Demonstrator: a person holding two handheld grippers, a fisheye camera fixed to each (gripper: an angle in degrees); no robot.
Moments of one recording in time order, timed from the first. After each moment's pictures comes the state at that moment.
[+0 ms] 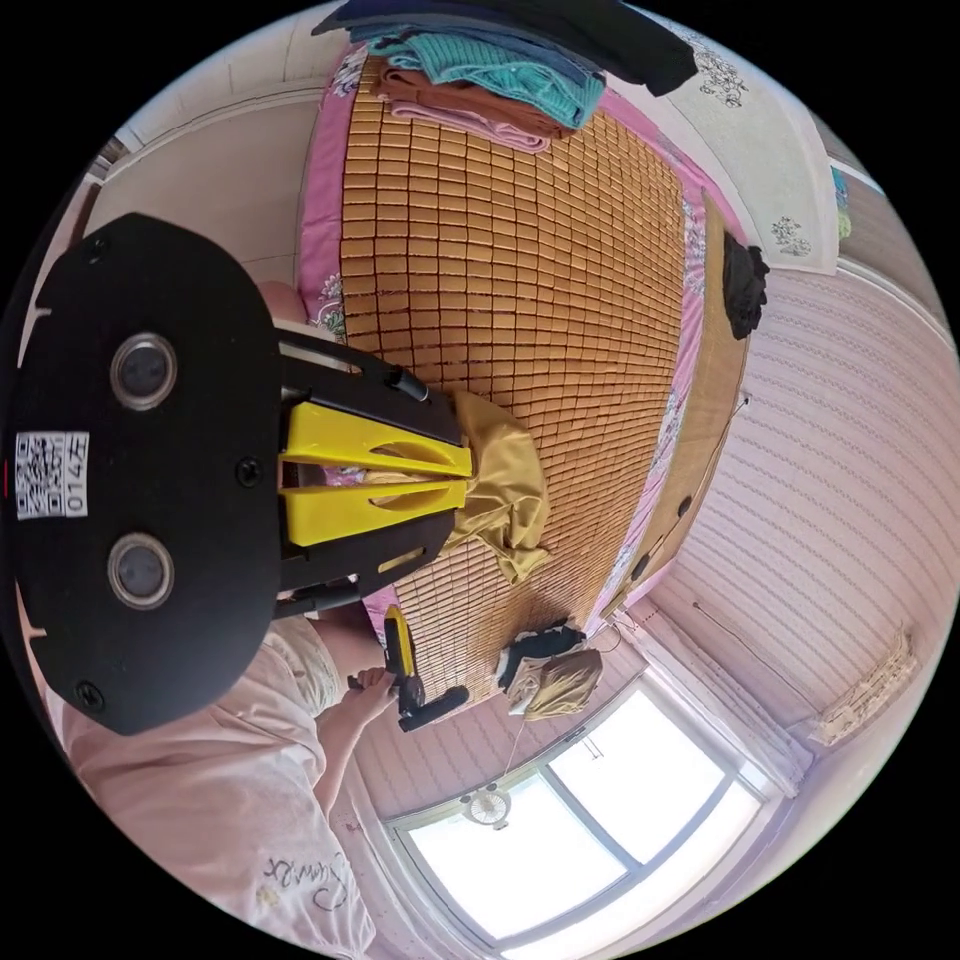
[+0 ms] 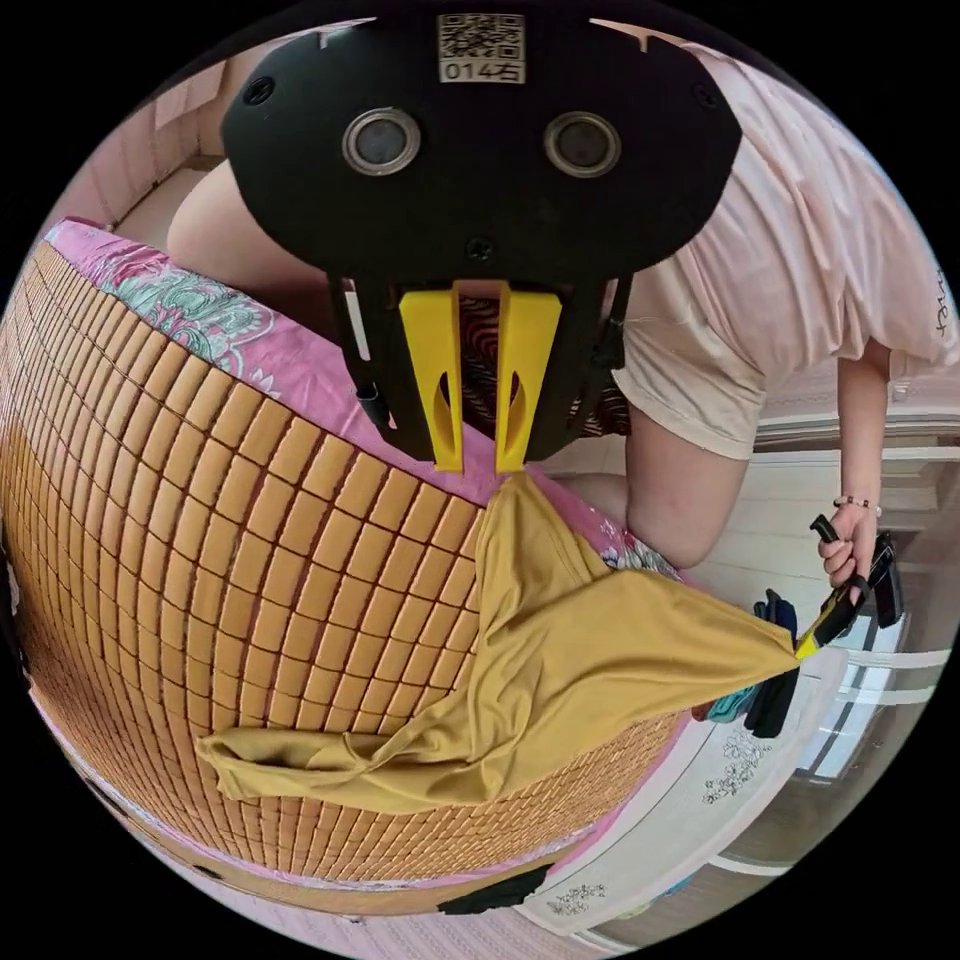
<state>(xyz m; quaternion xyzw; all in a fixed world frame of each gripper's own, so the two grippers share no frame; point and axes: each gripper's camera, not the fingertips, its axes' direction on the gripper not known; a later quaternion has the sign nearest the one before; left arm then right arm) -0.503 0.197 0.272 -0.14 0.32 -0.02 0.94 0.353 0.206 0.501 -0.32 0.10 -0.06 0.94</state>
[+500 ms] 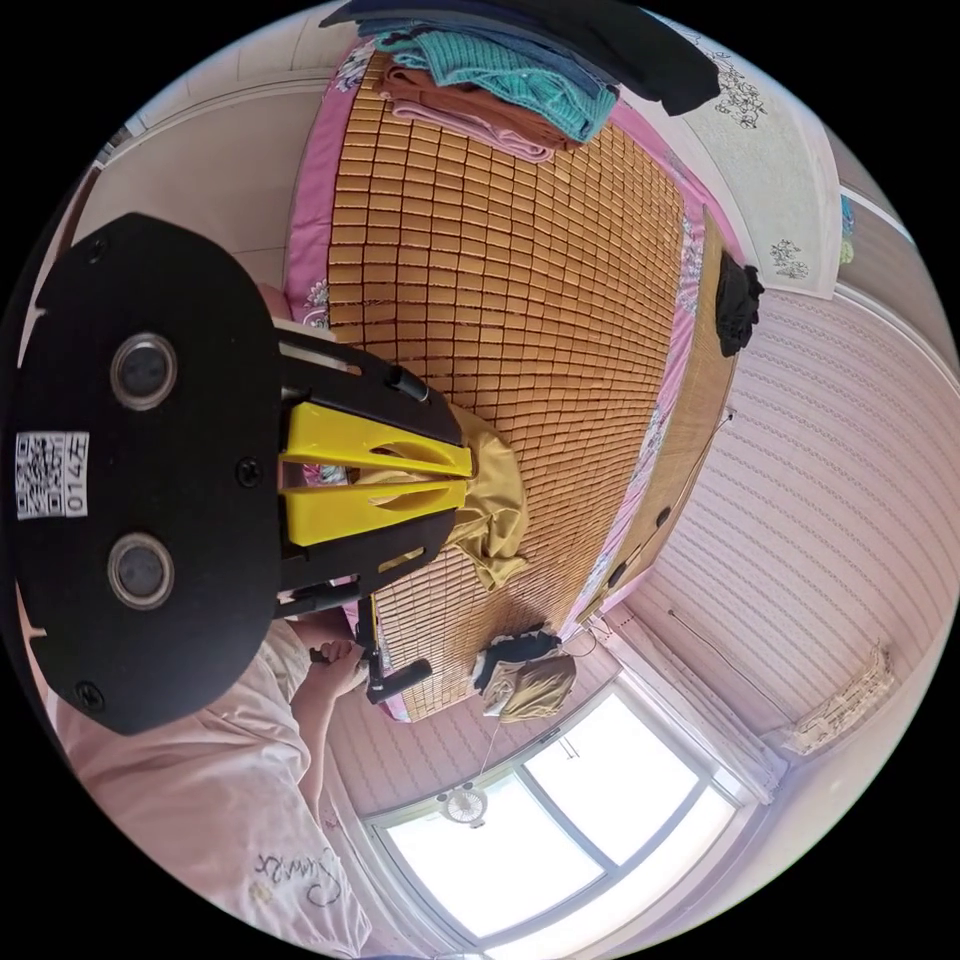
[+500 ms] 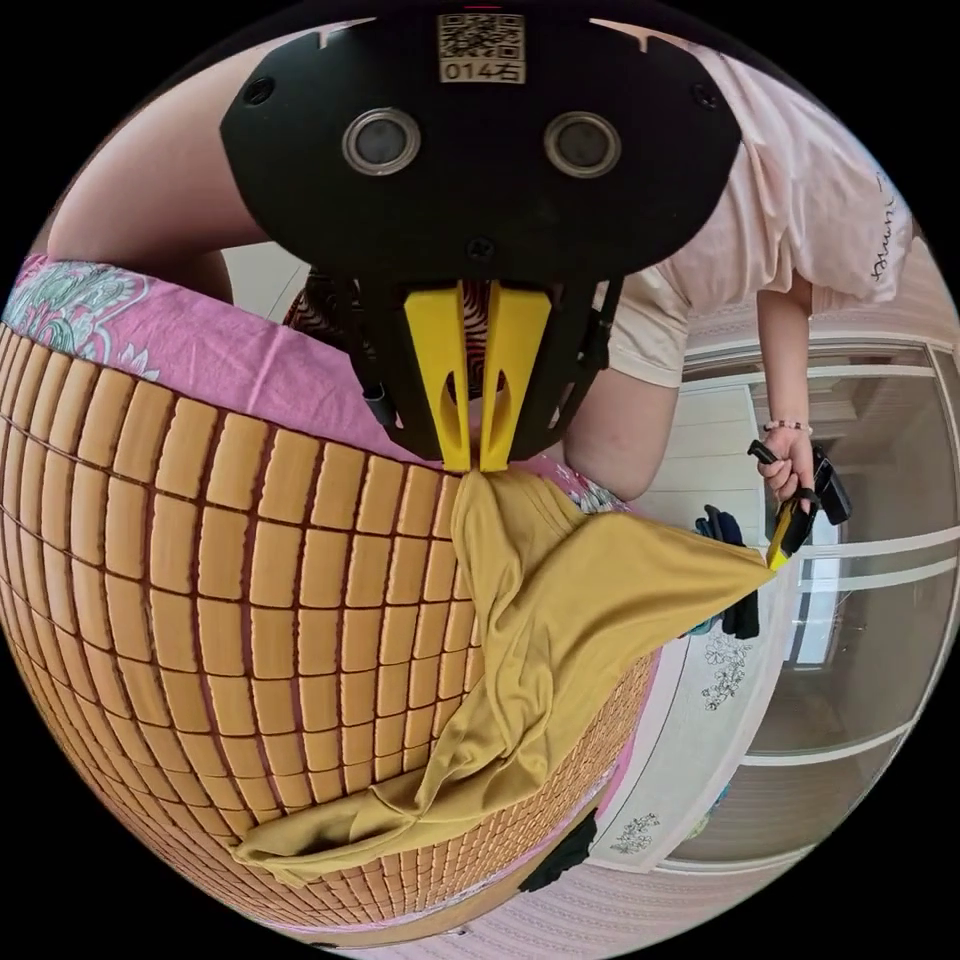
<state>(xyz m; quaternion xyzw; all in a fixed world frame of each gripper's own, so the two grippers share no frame) -0.548 0.228 0.245 -0.12 0.33 -0.04 0.94 0.434 0.210 0.480 -0.24 -0.06 0.08 0.97</state>
